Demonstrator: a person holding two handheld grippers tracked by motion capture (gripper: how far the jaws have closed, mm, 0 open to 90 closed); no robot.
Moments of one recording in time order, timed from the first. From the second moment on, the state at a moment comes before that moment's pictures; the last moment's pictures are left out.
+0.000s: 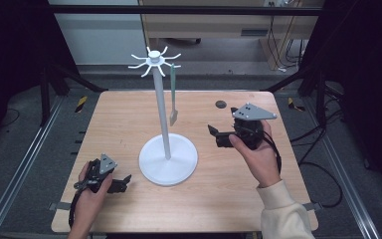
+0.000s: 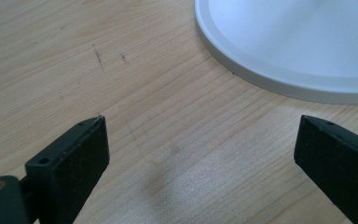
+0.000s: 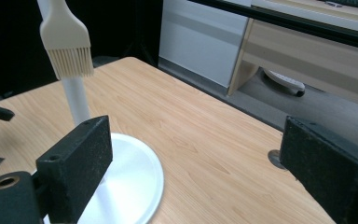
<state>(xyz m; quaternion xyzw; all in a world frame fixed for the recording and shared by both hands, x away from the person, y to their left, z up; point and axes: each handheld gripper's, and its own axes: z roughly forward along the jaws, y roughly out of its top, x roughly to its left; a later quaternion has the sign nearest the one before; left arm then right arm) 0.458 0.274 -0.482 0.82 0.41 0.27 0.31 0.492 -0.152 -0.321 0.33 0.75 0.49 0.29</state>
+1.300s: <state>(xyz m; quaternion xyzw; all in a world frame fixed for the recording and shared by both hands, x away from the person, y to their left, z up) 0.459 0.271 -0.483 0.82 0.40 0.27 0.31 0.500 -0.179 -0.429 0.41 0.76 0.43 0.28</state>
